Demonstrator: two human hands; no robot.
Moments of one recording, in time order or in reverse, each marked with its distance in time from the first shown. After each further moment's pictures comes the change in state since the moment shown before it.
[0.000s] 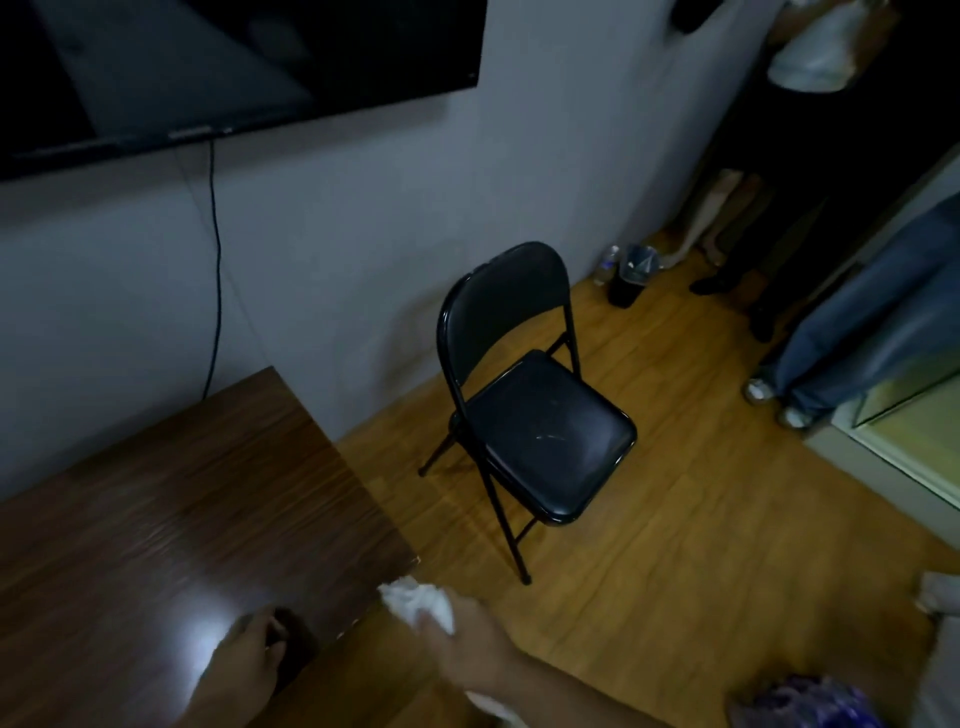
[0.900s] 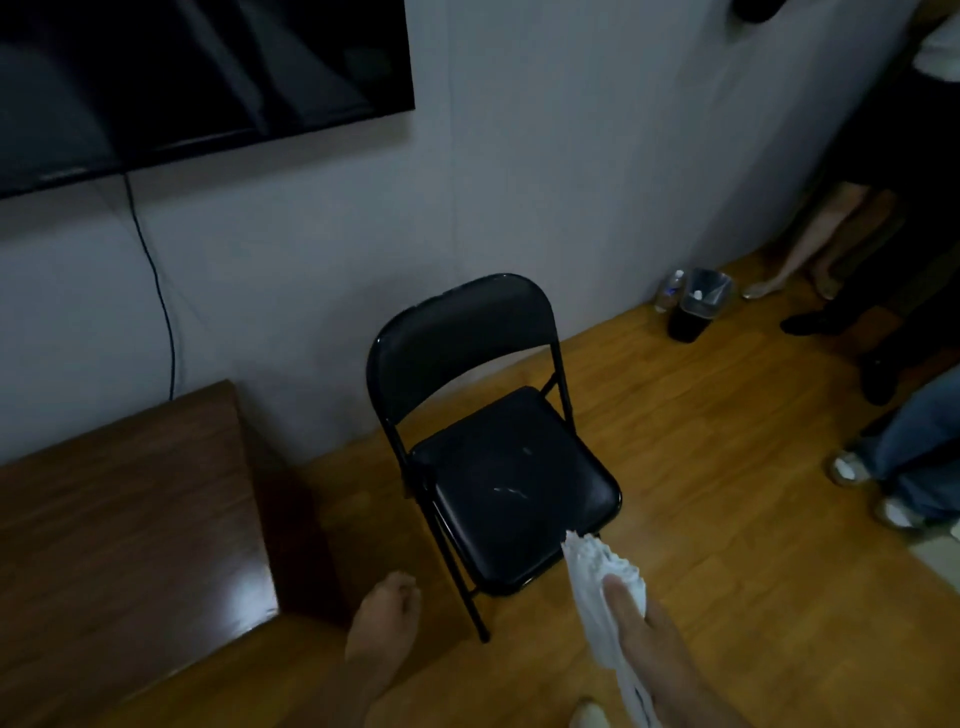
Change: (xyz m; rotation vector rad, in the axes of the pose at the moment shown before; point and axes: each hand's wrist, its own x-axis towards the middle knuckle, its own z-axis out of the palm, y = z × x) left_hand 0.011 0.388 0.145 -0.289 0.096 -0.059; right_hand -0.025 0.118 -0.418 0.299 0.359 0.241
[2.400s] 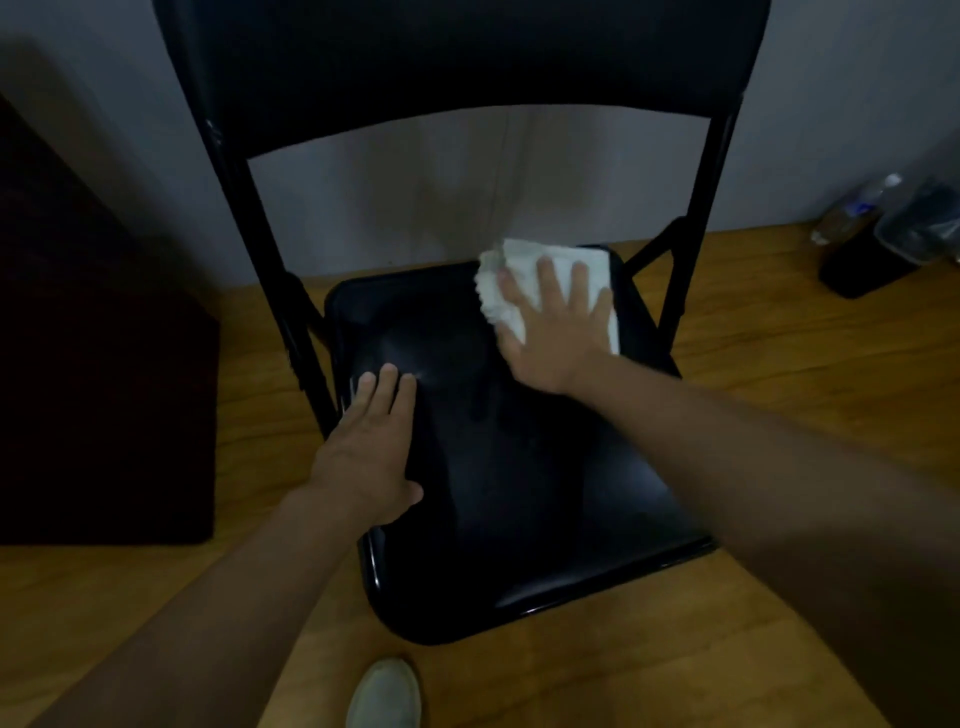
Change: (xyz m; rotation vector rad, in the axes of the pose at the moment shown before) left_hand 0.298 -0.004 0.206 0.436 0.054 0.093; right_hand 0.535 0.037 0.174 -1.501 -0.111 -0.855
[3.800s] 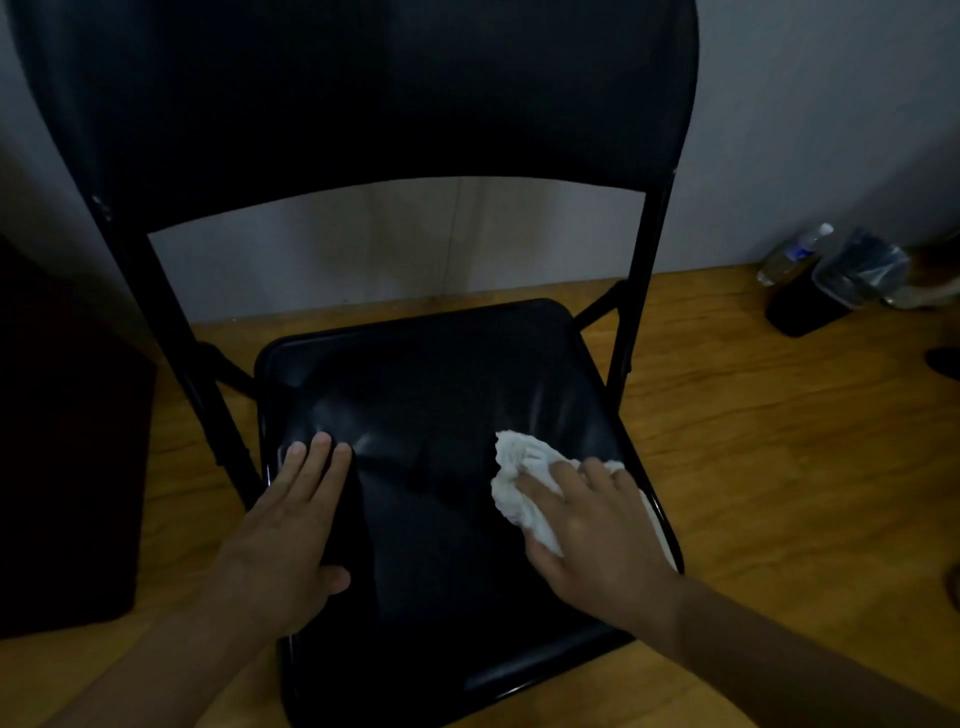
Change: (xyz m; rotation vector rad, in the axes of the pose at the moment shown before) left_hand -0.004 -0.001 -0.007 -0.015 -0.024 -0.003; right_hand -0.142 0.064 0.012 -0.085 0.168 -0.234
